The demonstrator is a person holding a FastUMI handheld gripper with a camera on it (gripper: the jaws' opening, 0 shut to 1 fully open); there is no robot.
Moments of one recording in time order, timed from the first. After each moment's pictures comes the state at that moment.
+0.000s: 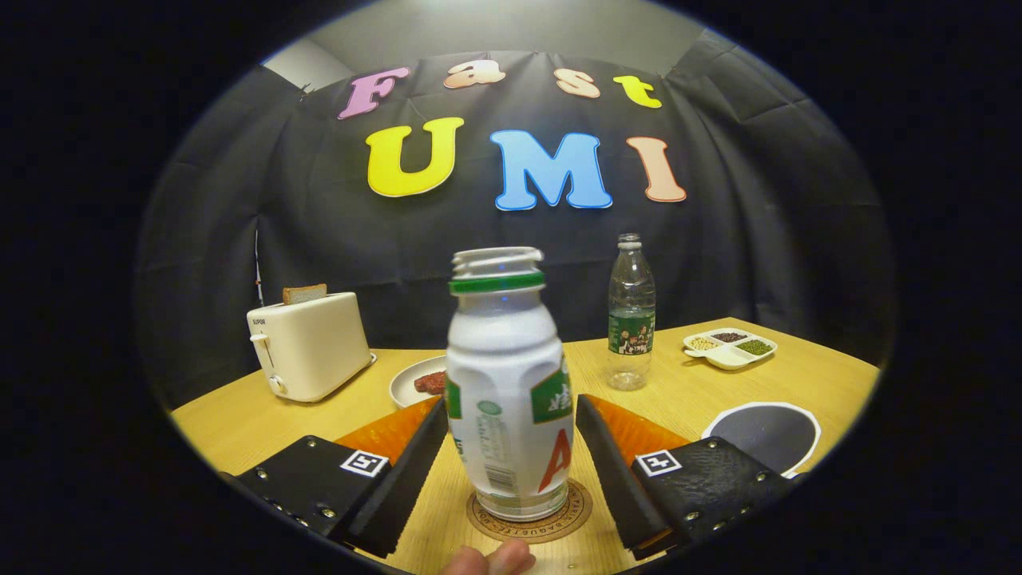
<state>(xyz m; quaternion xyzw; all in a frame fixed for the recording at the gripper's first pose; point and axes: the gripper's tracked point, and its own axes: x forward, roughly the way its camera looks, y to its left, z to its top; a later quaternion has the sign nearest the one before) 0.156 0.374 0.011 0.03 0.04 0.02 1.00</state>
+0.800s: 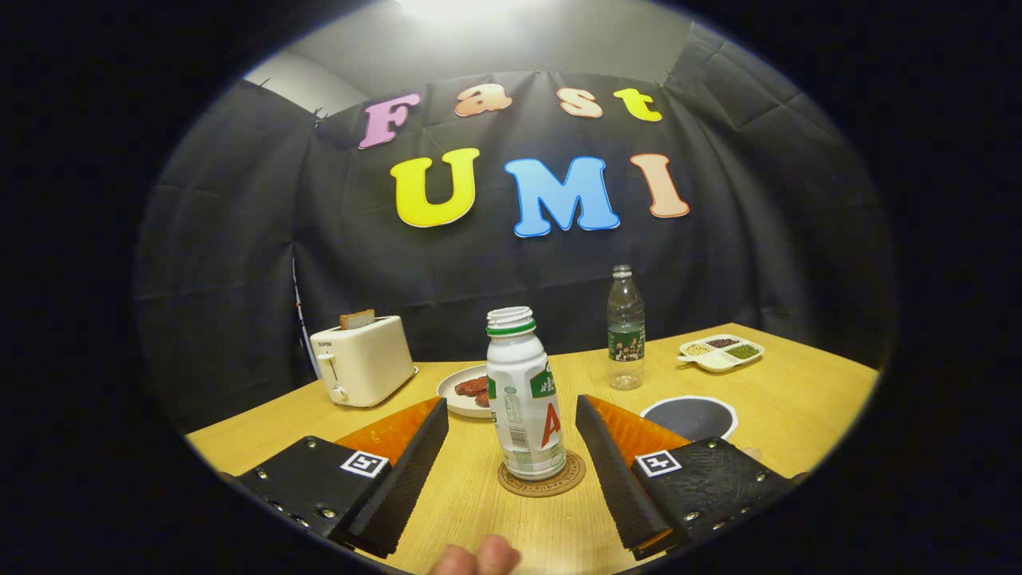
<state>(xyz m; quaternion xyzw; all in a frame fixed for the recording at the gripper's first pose) 0.058 0.374 0.048 0.04 0.01 0.07 1.00</state>
